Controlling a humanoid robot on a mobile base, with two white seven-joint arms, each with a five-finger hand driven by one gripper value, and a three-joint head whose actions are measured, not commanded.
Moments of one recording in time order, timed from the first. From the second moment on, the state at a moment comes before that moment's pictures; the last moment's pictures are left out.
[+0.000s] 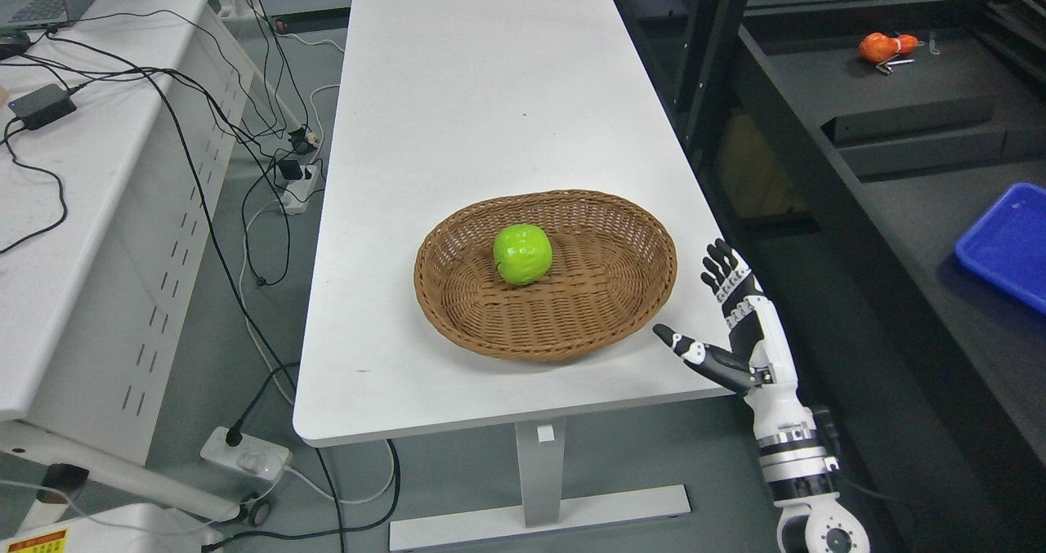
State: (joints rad) left arm 0.04 0.00 -0.06 -0.05 0.05 -0.03 -0.14; right arm 0.13 0.00 -0.07 -1.70 -0.06 -0.30 0.10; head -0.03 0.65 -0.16
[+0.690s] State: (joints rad) left arm 0.04 0.00 -0.06 -0.05 0.05 -0.03 -0.14; right arm 0.06 -0.12 -0.09 -1.71 -0.02 -0.40 0.18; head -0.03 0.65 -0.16
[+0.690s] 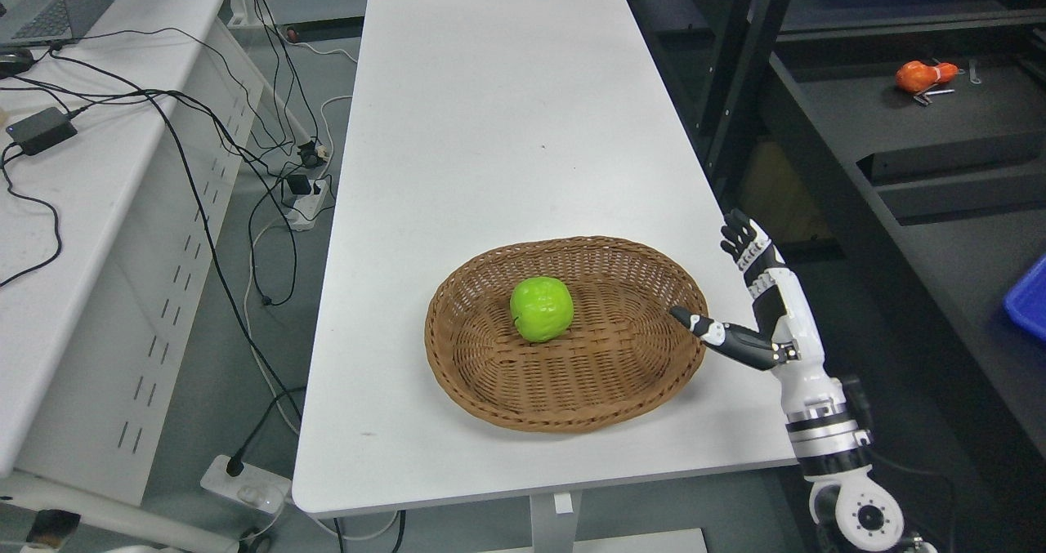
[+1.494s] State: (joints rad) left arm 0.04 0.00 -0.06 -0.05 0.05 -0.03 -0.14; right arm -0.26 -0.41 0.33 -1.70 0.50 -0.46 0.34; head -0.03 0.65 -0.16
